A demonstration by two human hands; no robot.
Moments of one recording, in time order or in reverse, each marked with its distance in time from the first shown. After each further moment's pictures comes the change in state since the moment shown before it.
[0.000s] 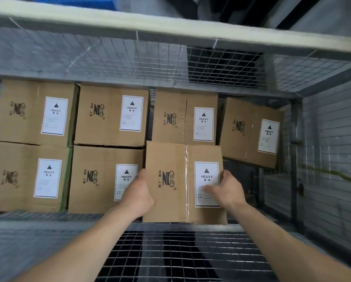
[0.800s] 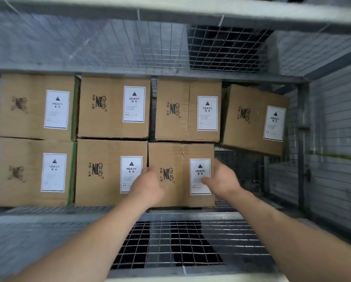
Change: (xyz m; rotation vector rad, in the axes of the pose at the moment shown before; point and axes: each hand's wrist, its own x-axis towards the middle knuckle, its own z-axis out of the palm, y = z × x) left_hand -0.010 0.014 0.001 0.220 -0.060 -0.006; right_hand 0.005 -0.007 0.029 -0.137 -0.082 -0.184
